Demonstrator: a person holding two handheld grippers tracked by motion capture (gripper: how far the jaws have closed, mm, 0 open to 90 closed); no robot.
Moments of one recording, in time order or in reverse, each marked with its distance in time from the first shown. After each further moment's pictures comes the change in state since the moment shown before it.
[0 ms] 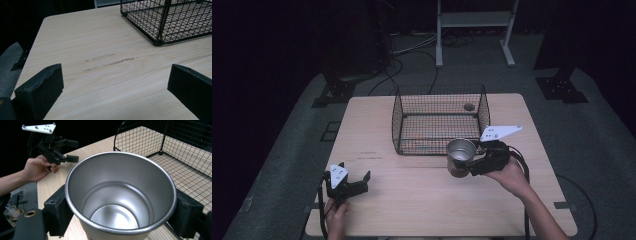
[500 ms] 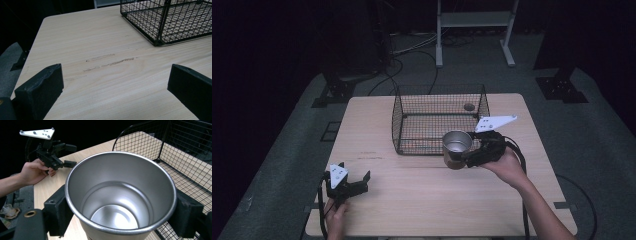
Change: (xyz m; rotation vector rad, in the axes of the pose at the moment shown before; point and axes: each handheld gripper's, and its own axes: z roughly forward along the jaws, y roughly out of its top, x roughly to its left) left arm 0.000 0.000 0.000 -0.002 -0.003 -0.001; right arm -0.002 0.026 0.004 0.010 -0.008 -0.036
